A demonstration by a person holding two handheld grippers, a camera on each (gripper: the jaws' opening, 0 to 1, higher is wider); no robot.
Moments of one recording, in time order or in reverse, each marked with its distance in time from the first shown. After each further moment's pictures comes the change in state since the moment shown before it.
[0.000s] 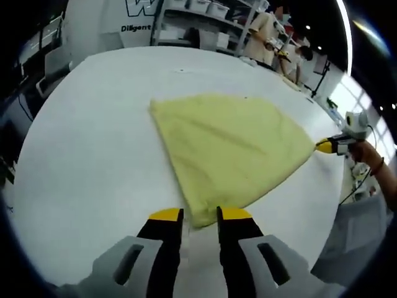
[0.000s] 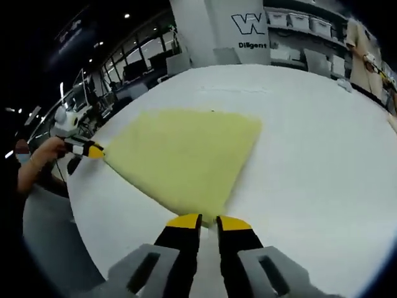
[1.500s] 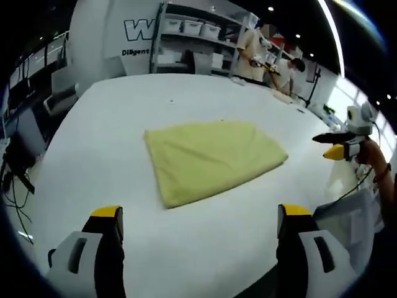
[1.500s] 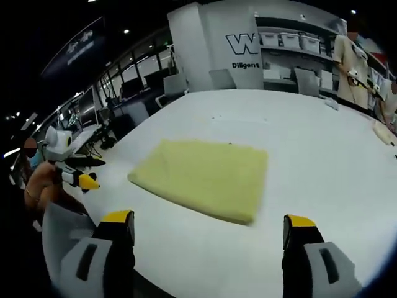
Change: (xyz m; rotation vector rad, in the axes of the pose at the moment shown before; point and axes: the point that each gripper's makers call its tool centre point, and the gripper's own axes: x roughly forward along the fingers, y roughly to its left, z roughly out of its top) left arm -0.082 -0.049 0.000 0.040 -0.148 0.034; right arm -0.075 0.078 0.027 0.001 -0.116 -0.067
